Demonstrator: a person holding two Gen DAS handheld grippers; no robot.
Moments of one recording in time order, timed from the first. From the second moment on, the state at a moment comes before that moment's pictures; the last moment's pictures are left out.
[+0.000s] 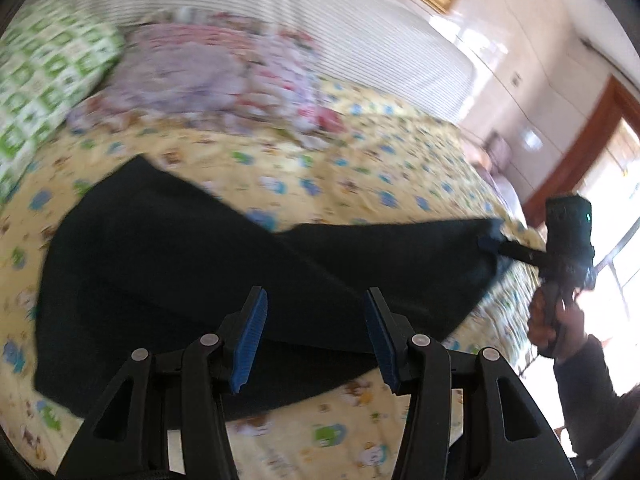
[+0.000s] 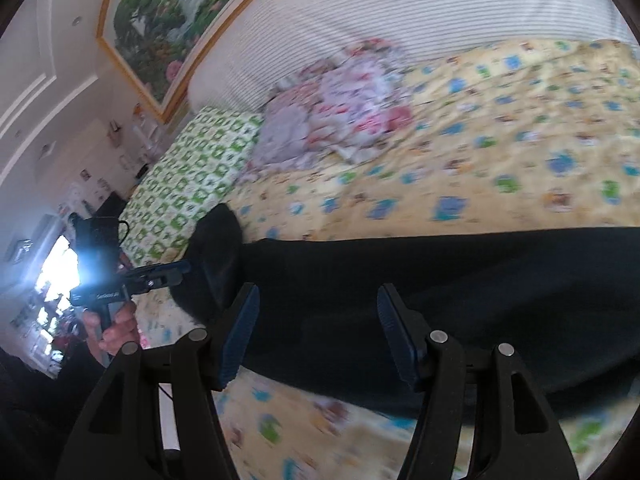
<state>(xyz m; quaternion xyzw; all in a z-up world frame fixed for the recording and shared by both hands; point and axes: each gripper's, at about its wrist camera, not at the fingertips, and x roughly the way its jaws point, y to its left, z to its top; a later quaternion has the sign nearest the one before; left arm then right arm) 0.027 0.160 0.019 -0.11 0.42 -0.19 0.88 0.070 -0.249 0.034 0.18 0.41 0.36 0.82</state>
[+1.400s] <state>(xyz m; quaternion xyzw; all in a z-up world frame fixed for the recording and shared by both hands) 0.117 0.256 0.028 -0.04 0.44 -0.19 0.88 0.096 -0.037 0.017 0.09 0.46 0.48 0.74</state>
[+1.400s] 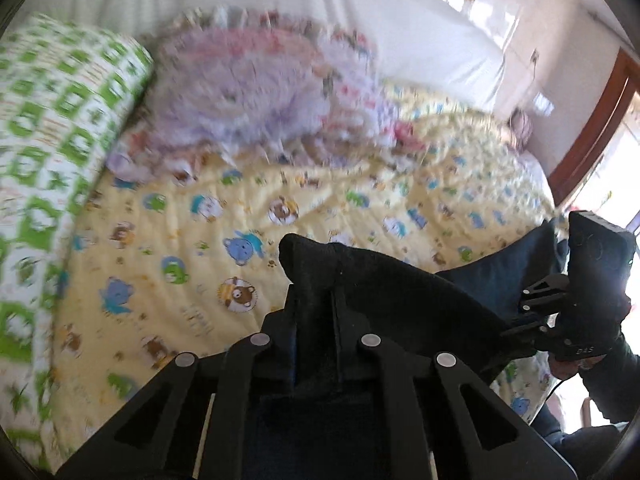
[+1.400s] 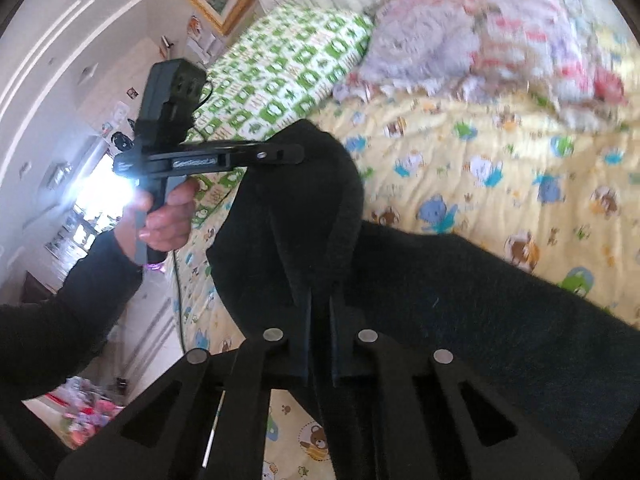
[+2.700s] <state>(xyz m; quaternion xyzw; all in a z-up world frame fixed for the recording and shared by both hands) -0.060 0.305 0.016 -0.25 0.34 -0.05 0.91 0.066 -0.033 0.026 0.09 0.44 0.50 0.74</state>
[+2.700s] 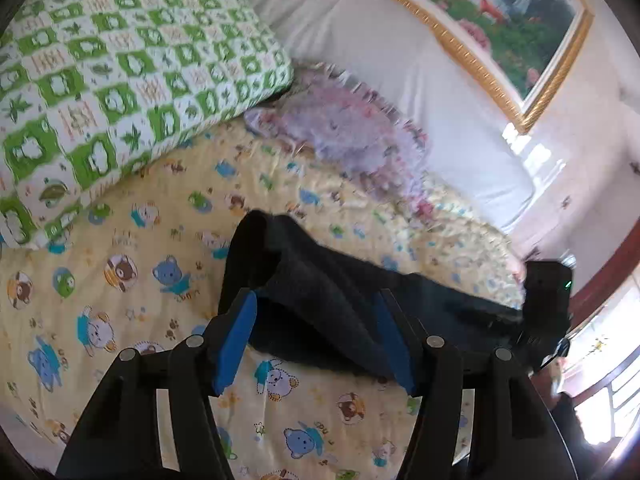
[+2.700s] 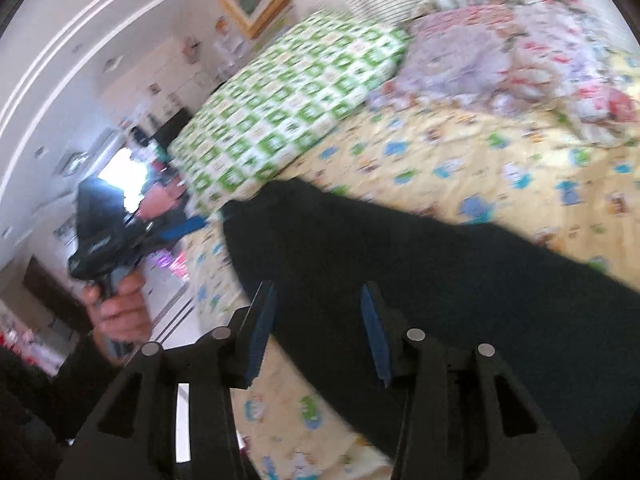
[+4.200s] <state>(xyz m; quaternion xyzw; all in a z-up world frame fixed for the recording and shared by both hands) -0.013 0.288 -0.009 -0.16 0.35 0.03 0.92 0.171 0.006 0.026 -0.04 0.45 0.37 0.81</state>
